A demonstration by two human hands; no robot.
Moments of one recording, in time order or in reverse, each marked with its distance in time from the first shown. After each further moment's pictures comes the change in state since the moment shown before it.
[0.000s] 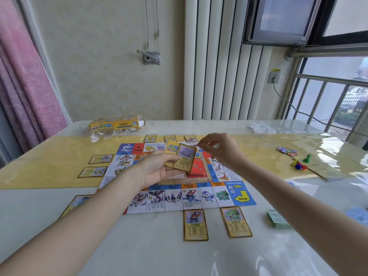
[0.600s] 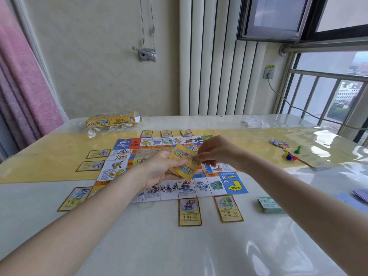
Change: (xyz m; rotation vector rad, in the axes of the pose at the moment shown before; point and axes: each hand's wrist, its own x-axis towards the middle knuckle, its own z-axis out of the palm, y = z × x) left_hand -0.019 -0.017 0.015 0.191 -0.098 -0.006; right_hand -0.023 -0.013 -0.014 0.193 -0.352 0.358
